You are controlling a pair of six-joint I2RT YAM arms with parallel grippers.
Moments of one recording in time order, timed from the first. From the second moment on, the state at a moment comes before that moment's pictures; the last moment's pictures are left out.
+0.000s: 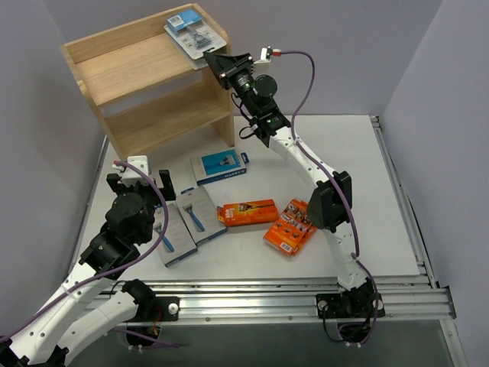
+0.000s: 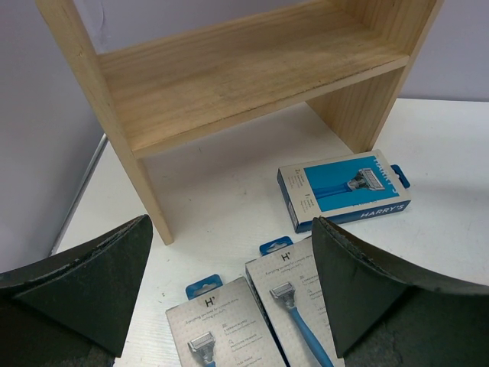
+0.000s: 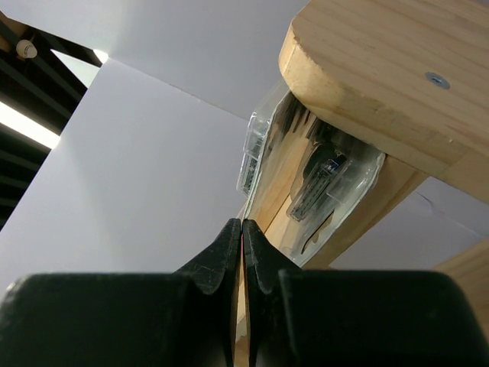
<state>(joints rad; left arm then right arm) -0.67 0.68 0.83 -0.21 -0.75 -0.07 0.58 2.29 2.29 0.45 -0.03 1.31</state>
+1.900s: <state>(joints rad) -0.69 0.68 0.82 -0.21 -0.75 -0.07 0.60 2.27 2.22 0.53 0.06 1.29</state>
